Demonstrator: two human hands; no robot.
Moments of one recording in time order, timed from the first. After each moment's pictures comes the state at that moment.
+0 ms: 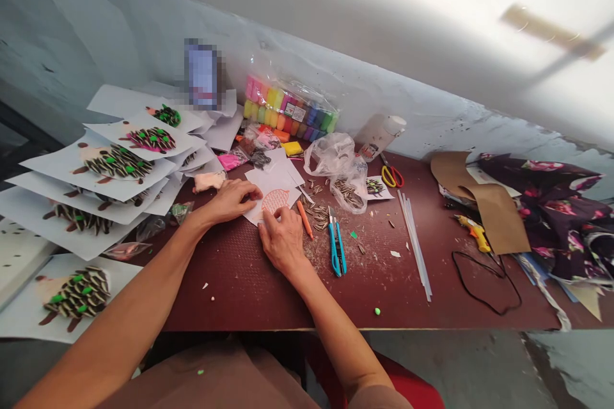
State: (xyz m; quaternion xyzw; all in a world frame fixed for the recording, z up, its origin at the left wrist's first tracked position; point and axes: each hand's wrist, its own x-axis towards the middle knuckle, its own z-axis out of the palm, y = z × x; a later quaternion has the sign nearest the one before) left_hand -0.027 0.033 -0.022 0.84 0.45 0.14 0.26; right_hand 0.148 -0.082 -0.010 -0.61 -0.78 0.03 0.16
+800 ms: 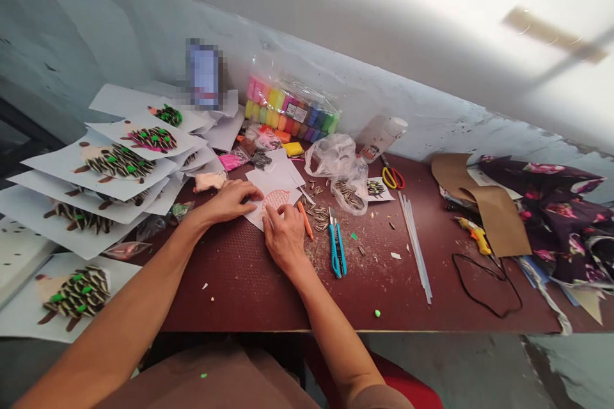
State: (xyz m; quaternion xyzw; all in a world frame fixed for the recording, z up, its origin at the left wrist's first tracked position) left_hand -0.029 0.034 -0.022 0.84 0.44 0.13 0.28; right_hand 0.151 -0.073 -0.017 -0.61 -0.76 0.00 0.21
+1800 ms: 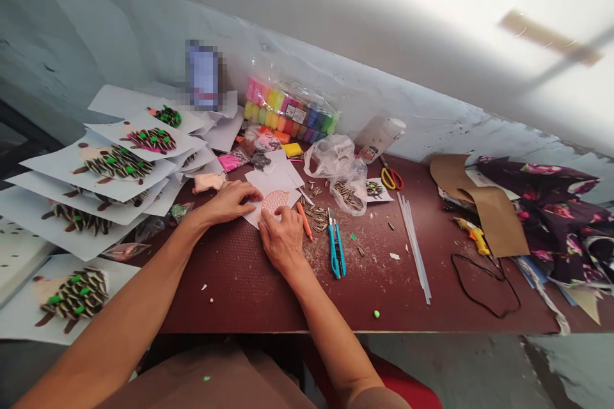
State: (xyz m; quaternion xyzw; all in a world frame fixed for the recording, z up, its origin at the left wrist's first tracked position) left_hand -0.029 0.035 -0.022 0.85 0.43 0.13 0.28; right_hand 0.152 -0.078 -0.019 -0.60 -0.78 -0.03 0.18
